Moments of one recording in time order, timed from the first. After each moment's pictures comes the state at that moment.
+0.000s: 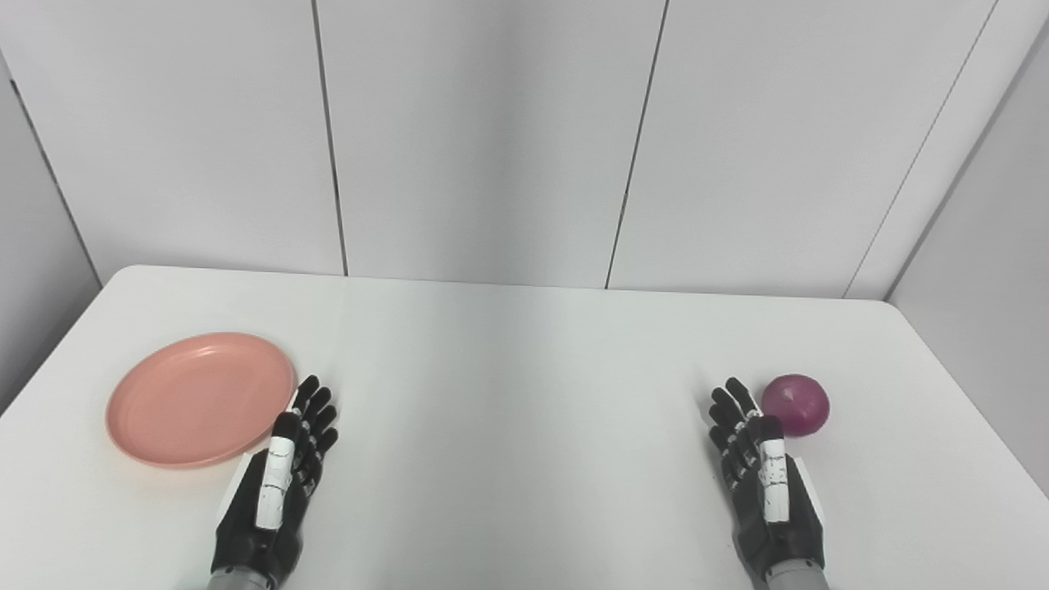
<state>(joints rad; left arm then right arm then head) 0.01 0.06 0.04 -0.07 -0.21 0.09 -0.13 -0.03 -0.08 -0.13 -0.01 0.27 0.07 0.07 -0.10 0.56</state>
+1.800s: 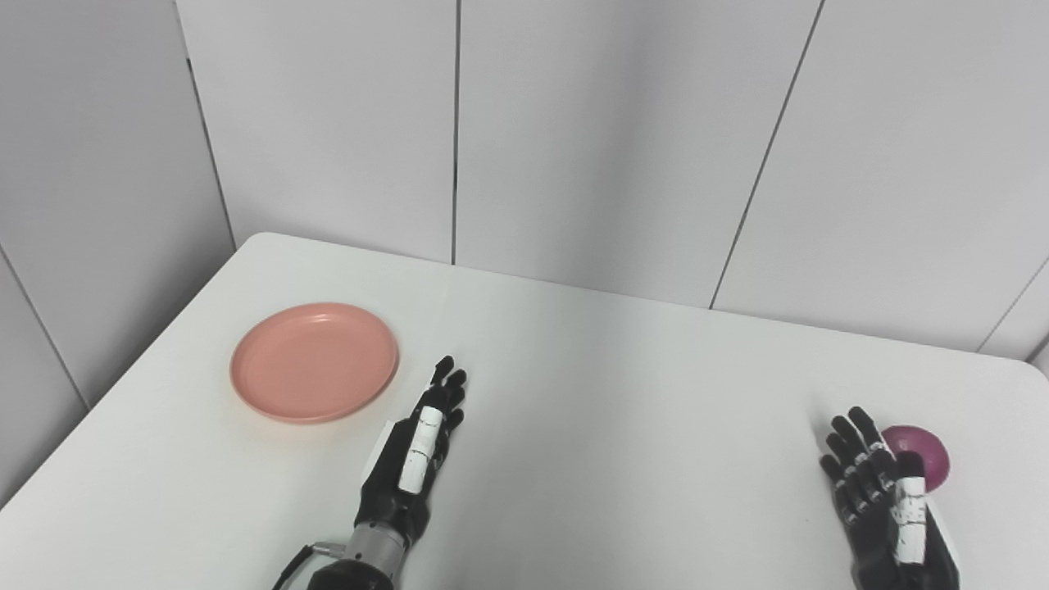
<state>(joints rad) -0.02 -0.03 0.01 -0.17 -0.15 0.23 -0.04 -0.11 -0.20 -0.18 0.14 0.36 0.06 0.22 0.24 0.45</state>
